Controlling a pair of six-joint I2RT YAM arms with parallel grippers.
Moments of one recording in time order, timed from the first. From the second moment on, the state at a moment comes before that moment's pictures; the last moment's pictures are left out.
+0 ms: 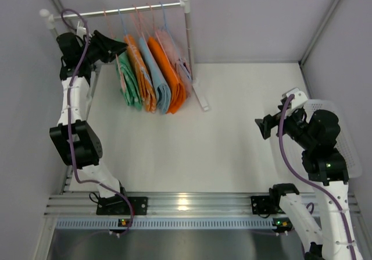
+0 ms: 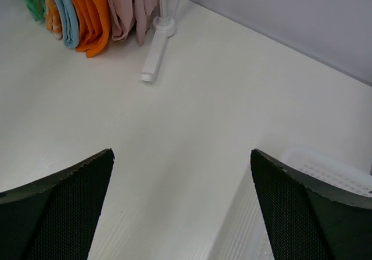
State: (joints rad) left arm 0.25 1.79 1.75 -0.11 0.88 -0.85; right arm 0.06 0.62 0.97 -0.61 -0.41 -0.21
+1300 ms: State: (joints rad) left arm 0.26 1.74 1.73 -0.01 0.98 -1.11; right arm 0.06 0.62 0.96 -0.58 -0.44 -0.24
